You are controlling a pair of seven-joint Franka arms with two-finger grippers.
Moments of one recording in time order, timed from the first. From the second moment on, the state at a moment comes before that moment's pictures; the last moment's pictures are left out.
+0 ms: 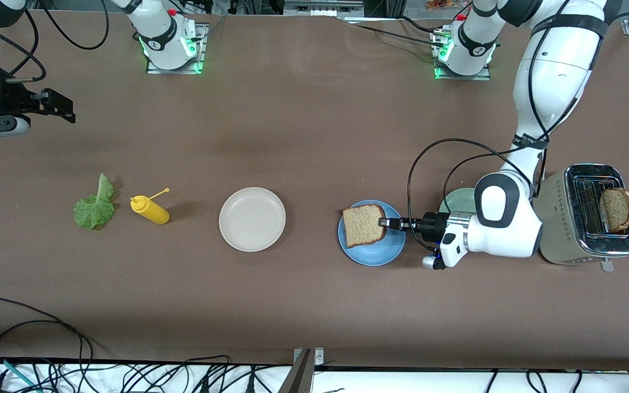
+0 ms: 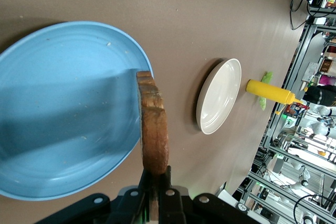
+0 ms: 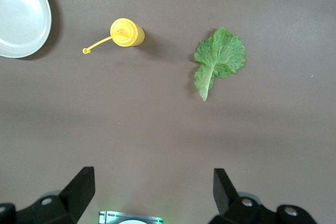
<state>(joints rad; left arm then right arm) -0.09 0.79 -0.13 -1.42 -0.93 1.89 0.20 0.01 -0.11 -0.05 -1.87 -0.04 1.65 -0.16</state>
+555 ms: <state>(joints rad) -0.09 0.79 -0.12 -1.44 -0.93 1.89 0.24 0.01 -0.11 -0.05 -1.87 -0.04 1.65 -0.16</state>
